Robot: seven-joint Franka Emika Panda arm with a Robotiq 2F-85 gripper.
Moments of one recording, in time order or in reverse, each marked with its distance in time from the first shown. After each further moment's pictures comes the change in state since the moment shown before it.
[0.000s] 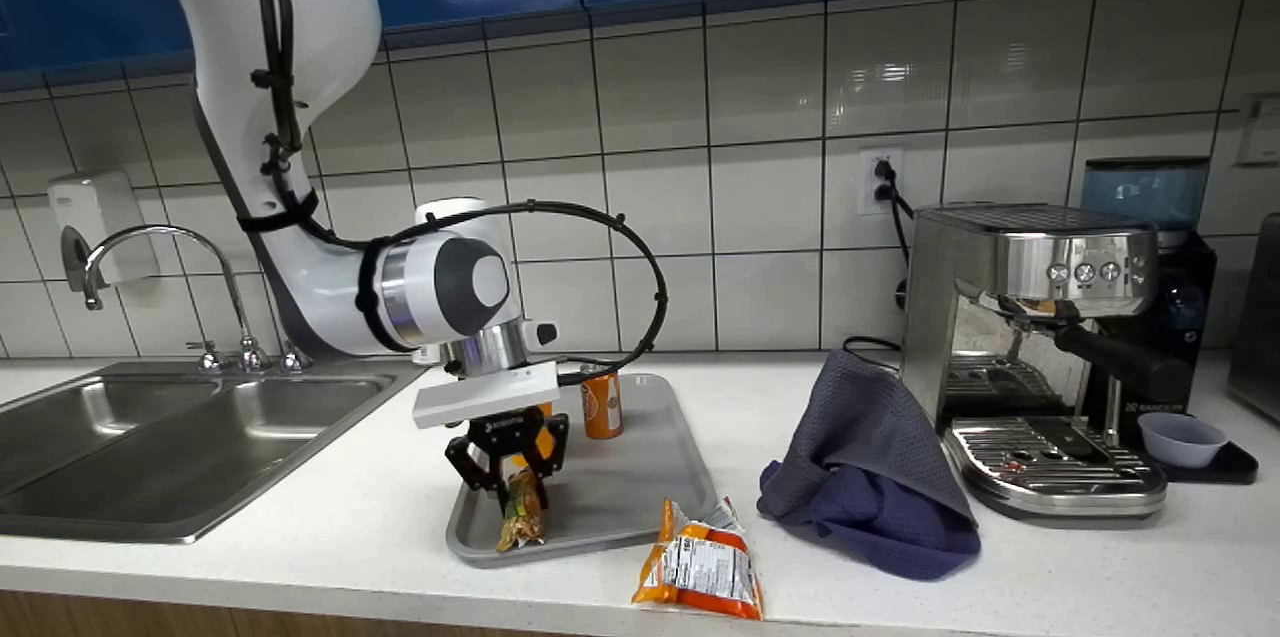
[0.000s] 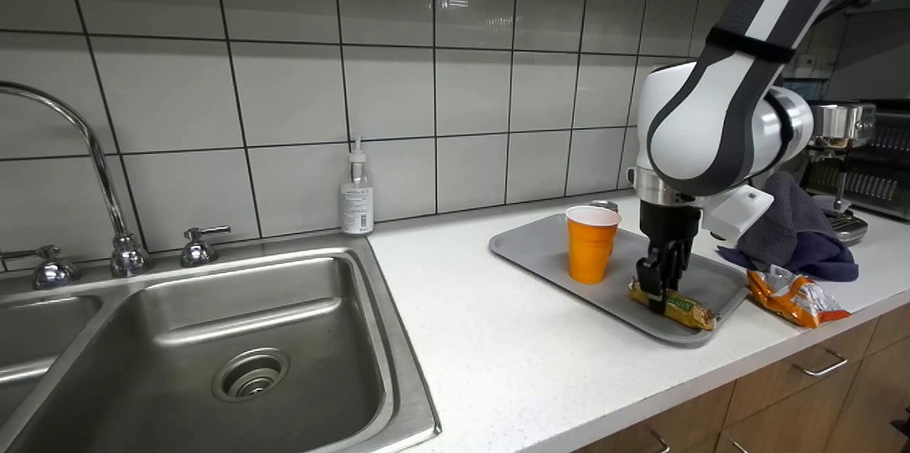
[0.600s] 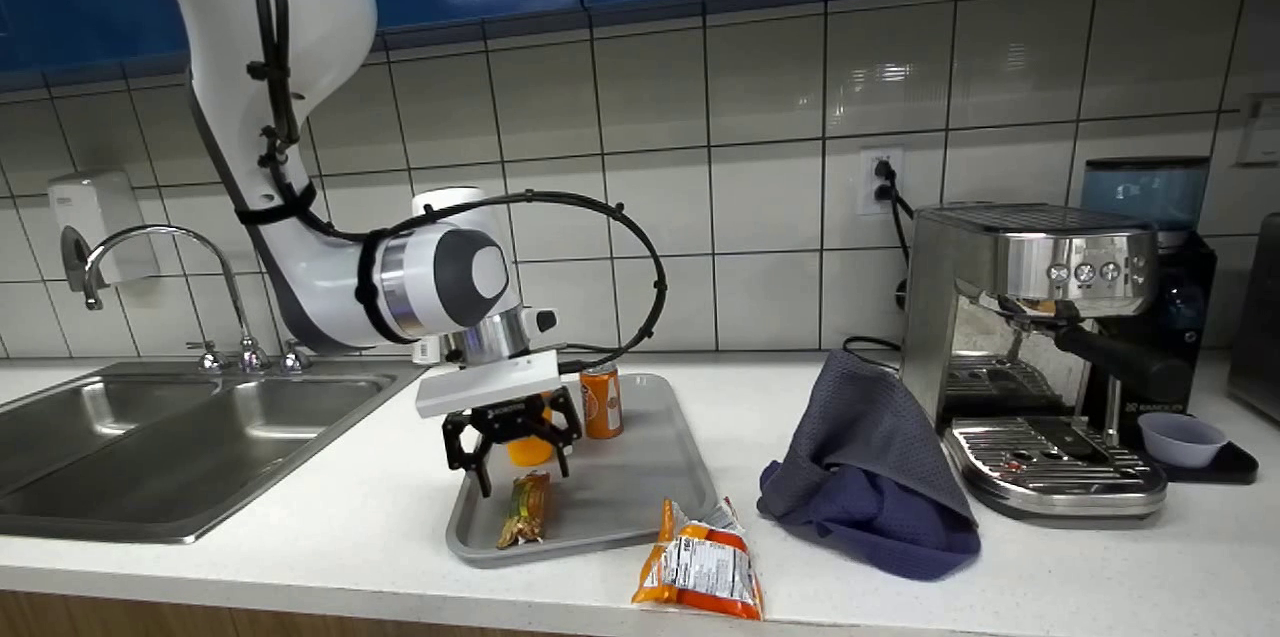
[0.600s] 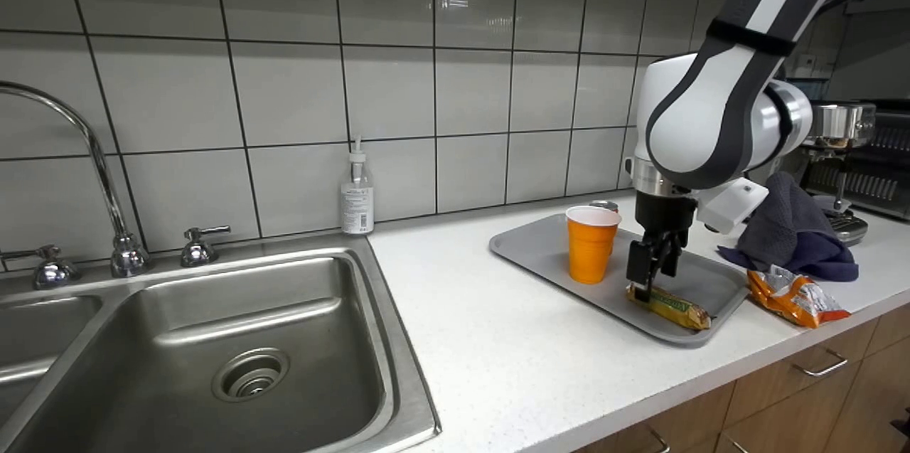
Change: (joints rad) arm 0.000 -0.018 0.002 0.003 0.000 0.031 0.000
